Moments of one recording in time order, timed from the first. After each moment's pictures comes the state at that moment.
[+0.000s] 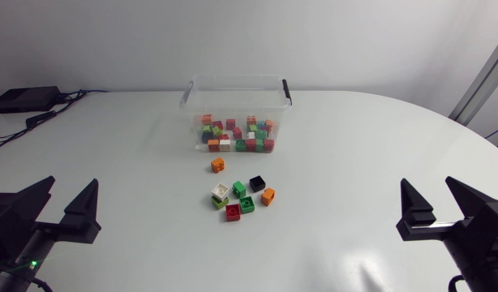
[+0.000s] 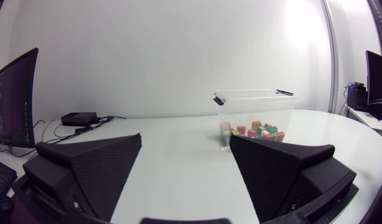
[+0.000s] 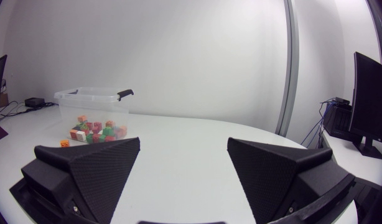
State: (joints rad) left arm -0.02 0.05 0.04 -0.04 0.01 0.05; right arm -0.01 0.06 0.03 -0.03 0.01 -0.05
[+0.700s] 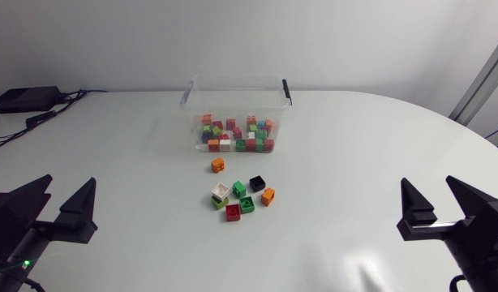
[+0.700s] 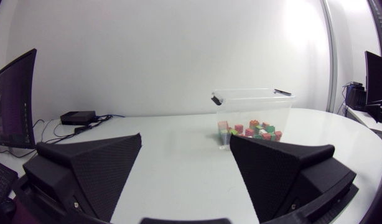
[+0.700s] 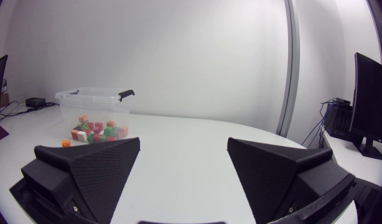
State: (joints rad) left arm -0.04 0.07 0.10 -0.11 0.01 0.05; right arm -0.01 0.06 0.04 -0.04 0.01 -0.05
